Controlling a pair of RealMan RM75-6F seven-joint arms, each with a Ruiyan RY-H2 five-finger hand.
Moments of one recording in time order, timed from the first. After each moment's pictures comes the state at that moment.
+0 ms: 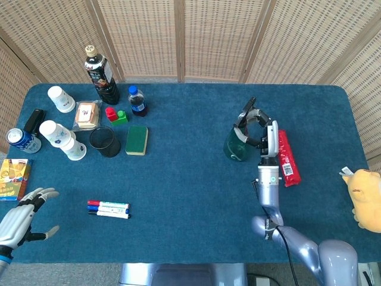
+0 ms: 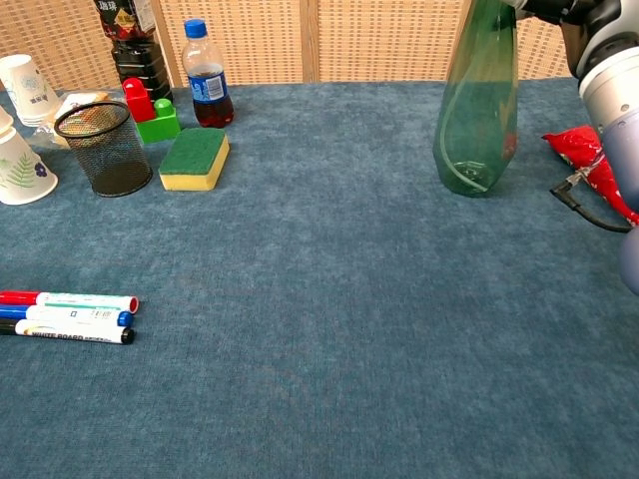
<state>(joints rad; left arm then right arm) -0.13 -0.90 0.07 -1.93 1.42 1.21 -0.14 0.75 -1.93 0.49 -0.82 -1.27 1.36 1.01</state>
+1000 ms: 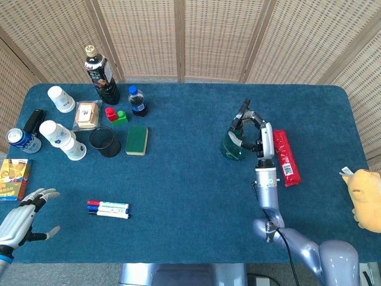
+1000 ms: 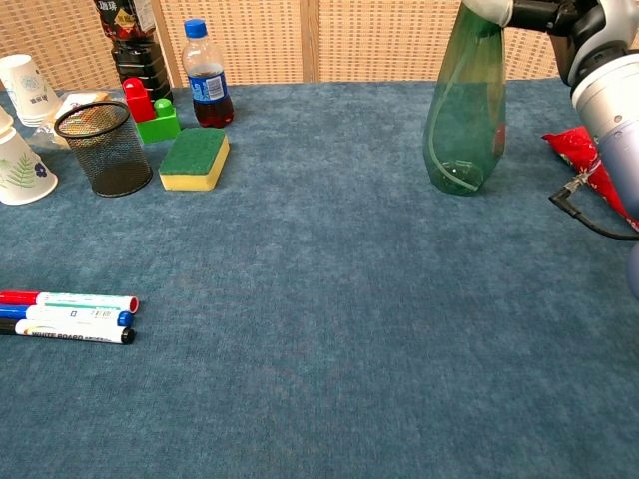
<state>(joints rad) -0.13 -0.91 0.08 -1.91 1.42 1.20 -0.16 0.74 -1.92 0.45 -0.84 -1.31 1.35 0.96</state>
